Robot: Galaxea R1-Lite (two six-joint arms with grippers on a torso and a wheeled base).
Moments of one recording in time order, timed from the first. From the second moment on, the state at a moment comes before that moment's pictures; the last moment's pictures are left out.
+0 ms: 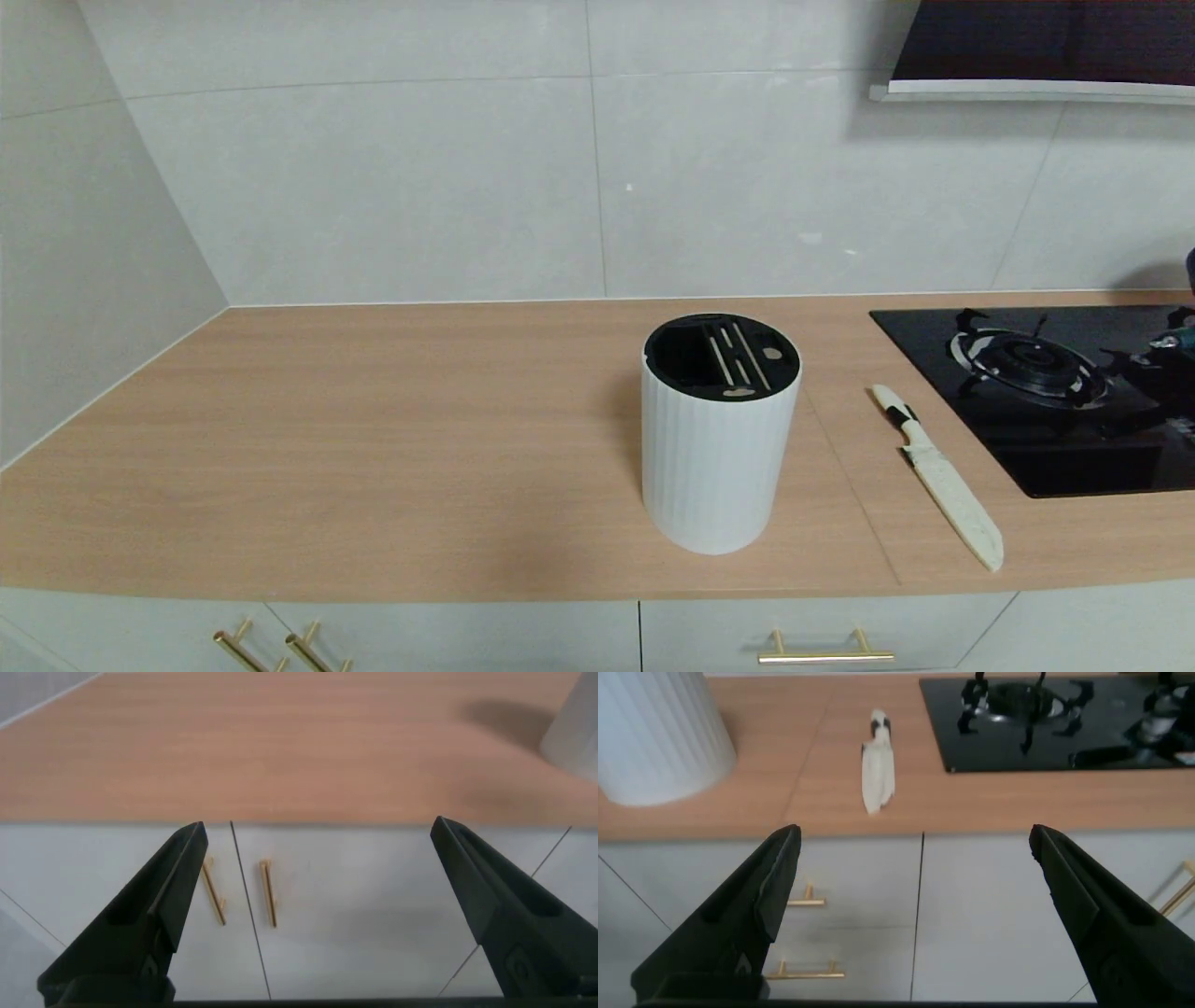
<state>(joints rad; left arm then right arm) 0.01 0.00 0.00 0.00 0.03 0.00 0.00 0.00 0.00 0.00 -0.03 -0.01</state>
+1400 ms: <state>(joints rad) 0.01 0.00 0.00 0.00 0.03 0.00 0.00 0.00 0.00 0.00 -0.03 -0.01</state>
